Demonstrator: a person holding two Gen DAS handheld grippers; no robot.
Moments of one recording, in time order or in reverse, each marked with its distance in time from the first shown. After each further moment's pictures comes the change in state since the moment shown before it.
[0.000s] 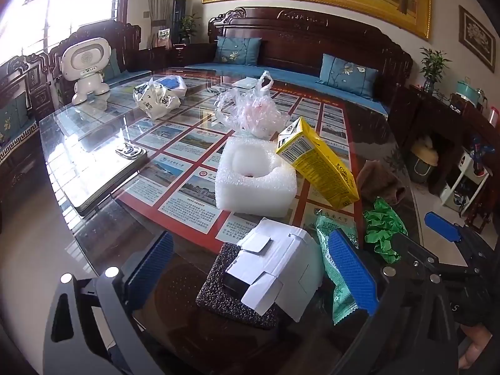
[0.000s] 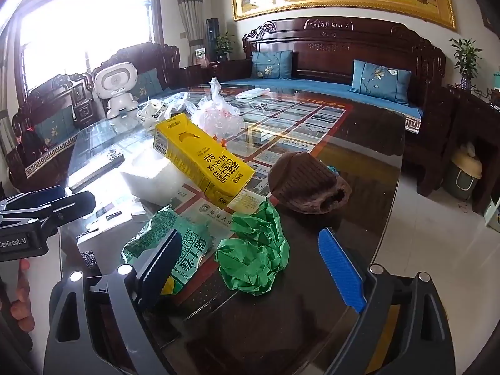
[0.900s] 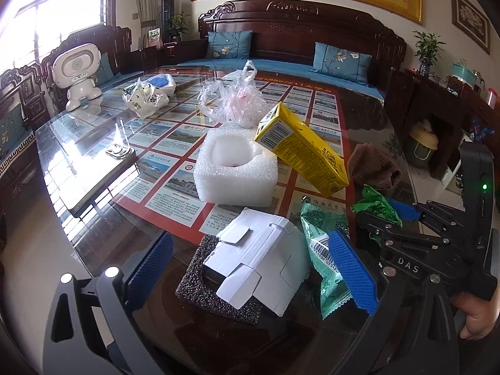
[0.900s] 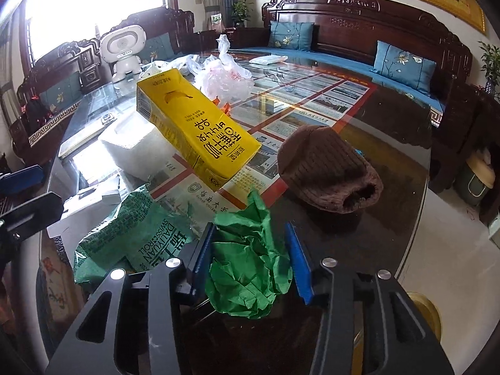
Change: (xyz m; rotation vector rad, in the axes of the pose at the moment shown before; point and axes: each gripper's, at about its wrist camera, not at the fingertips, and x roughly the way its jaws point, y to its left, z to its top) left arm 0.007 -0.024 -0.005 0.064 0.038 0.004; right arm 0.045 -0.010 0.006 -0.062 0.150 0.081
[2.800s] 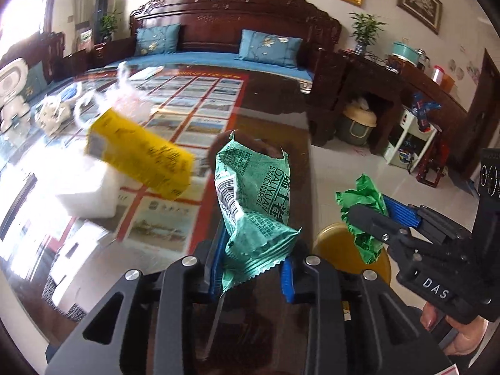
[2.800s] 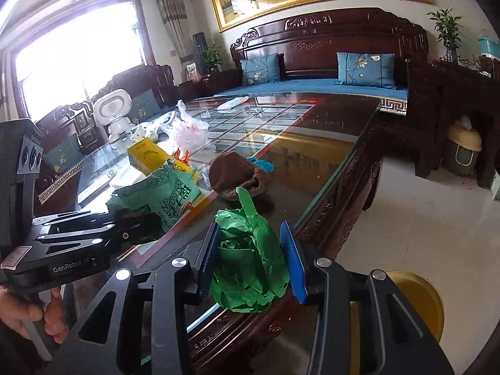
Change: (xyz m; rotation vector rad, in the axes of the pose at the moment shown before) left arm 0.007 -0.133 0.007 0.126 0.064 -0.285; right arm -0.109 -0.081 -0.045 0.179 -0.194 -0.018
